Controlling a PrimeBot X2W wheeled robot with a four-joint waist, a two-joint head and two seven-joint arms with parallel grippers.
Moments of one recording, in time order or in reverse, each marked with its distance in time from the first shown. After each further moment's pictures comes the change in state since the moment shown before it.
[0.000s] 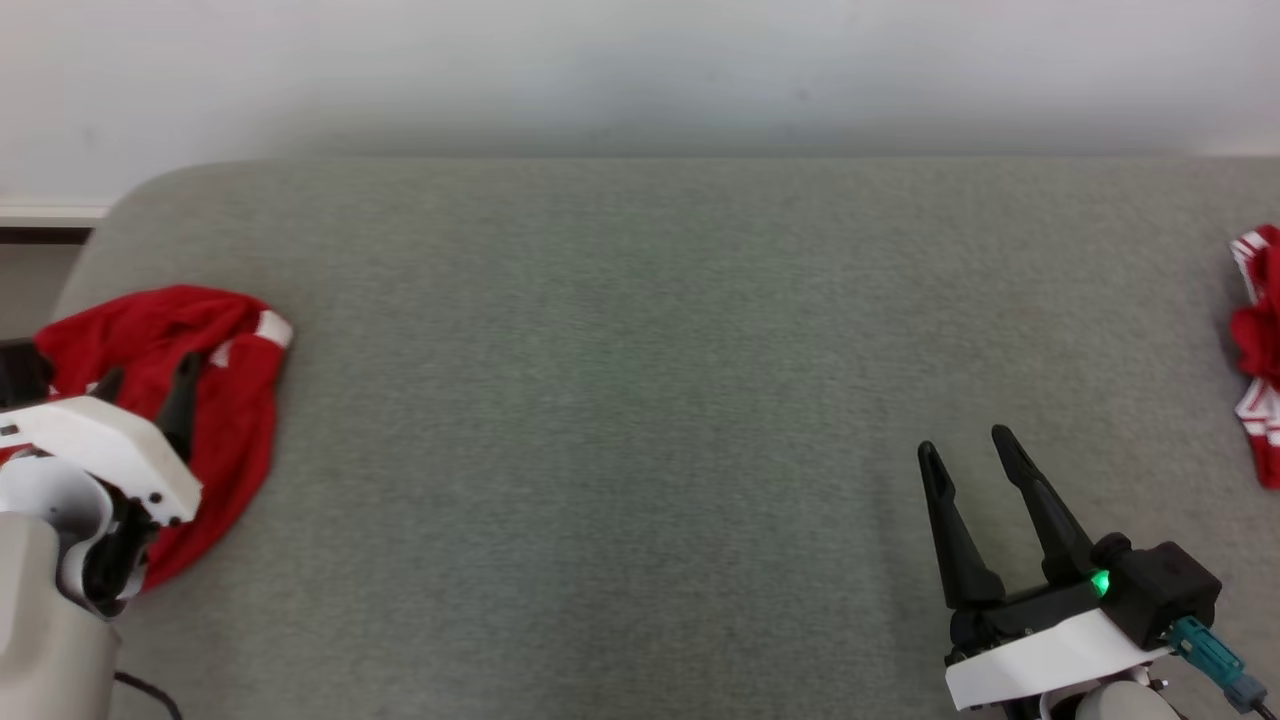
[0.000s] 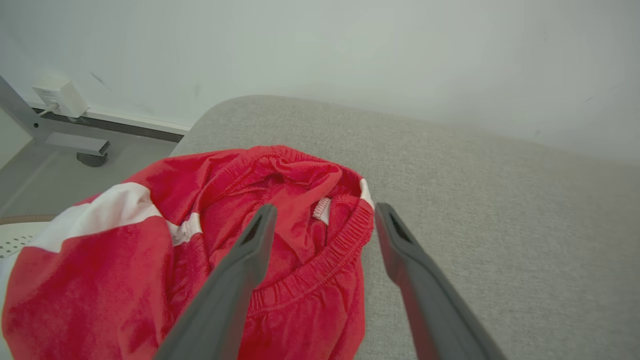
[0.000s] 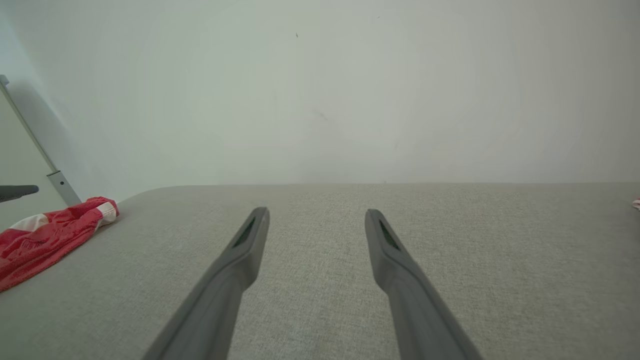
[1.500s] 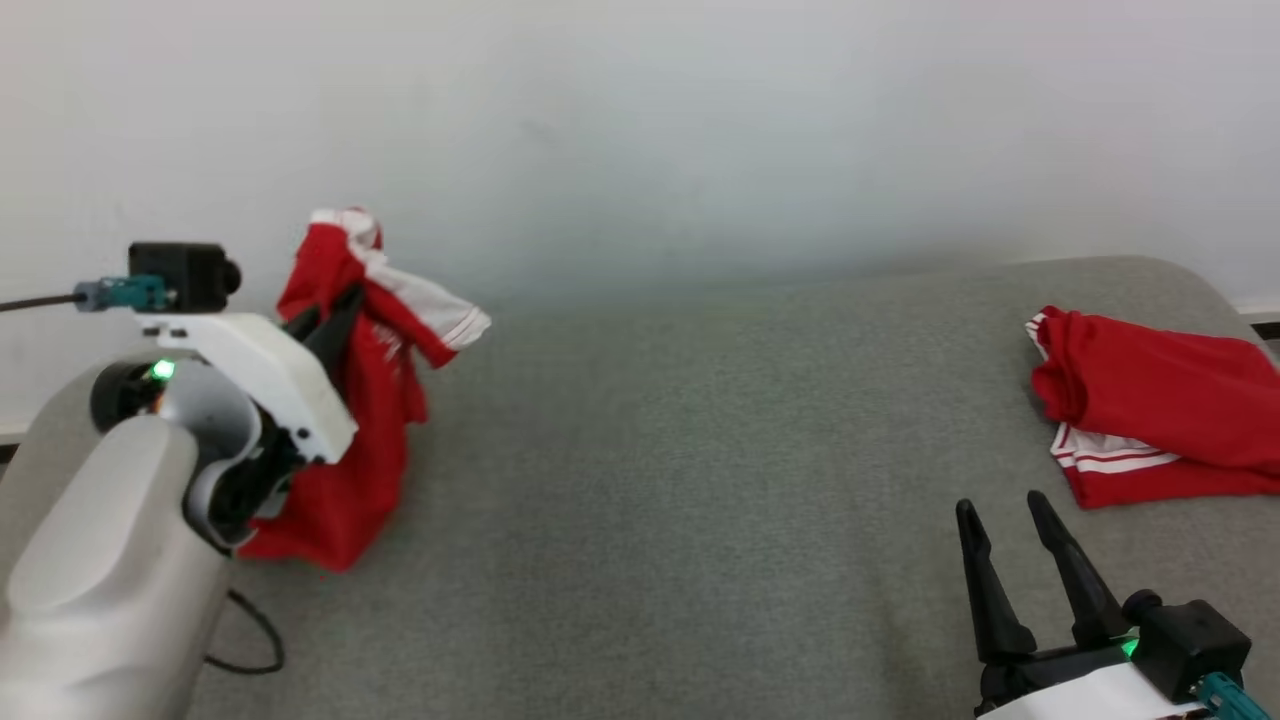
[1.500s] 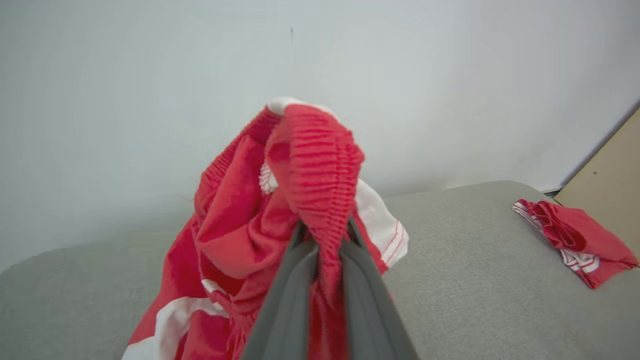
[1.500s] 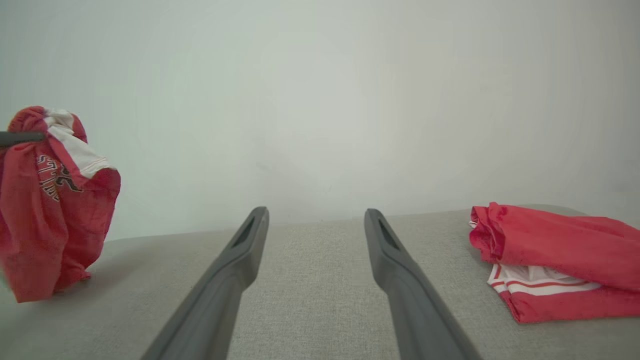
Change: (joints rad) left arm -0.145 0.035 -0.420 -0.080 -0.285 0.000 0.070; right arm 0.089 0.013 -0.051 0.021 0.022 0.000 0.000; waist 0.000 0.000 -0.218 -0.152
